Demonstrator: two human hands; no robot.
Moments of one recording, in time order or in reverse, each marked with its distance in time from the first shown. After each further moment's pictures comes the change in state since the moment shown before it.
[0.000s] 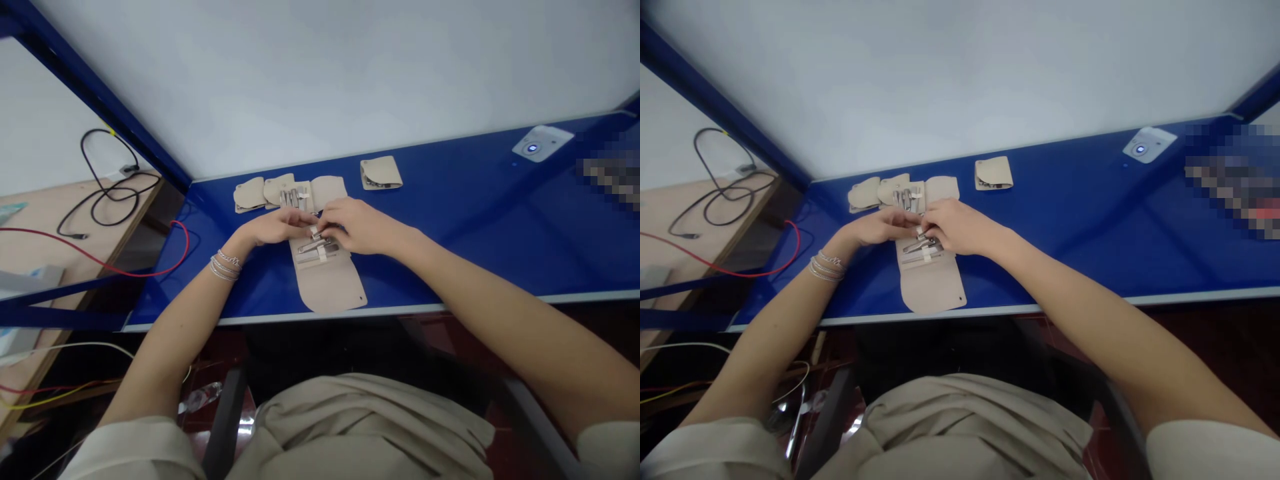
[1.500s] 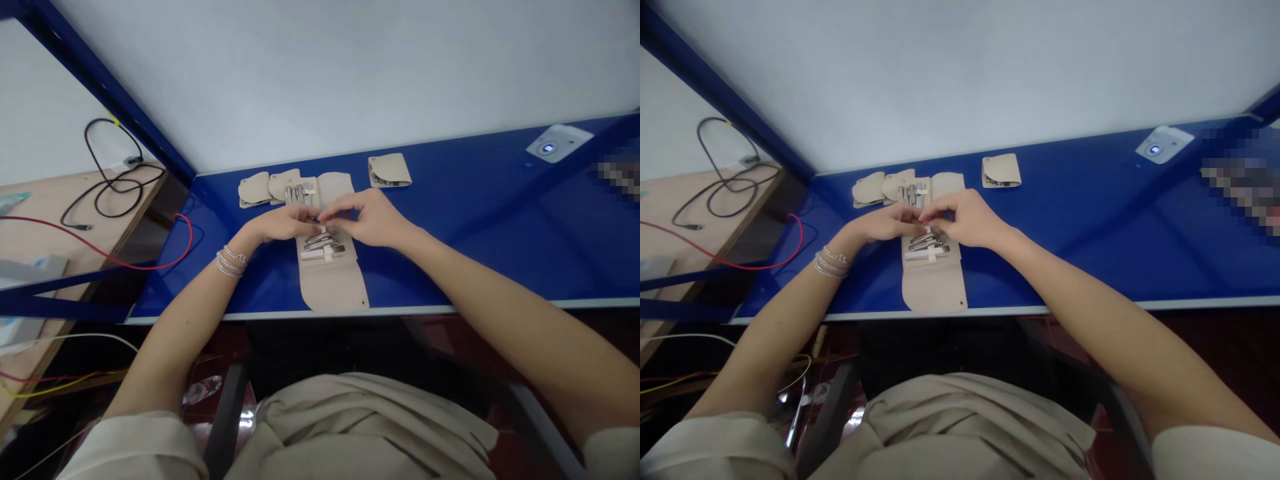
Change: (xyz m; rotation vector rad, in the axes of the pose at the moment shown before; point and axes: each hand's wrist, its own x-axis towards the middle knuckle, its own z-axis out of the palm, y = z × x) left_hand 0.002 -0.001 0.002 0.177 0.078 -0.006; right_hand 0.000 -0.001 0.002 0.311 0.201 0.179
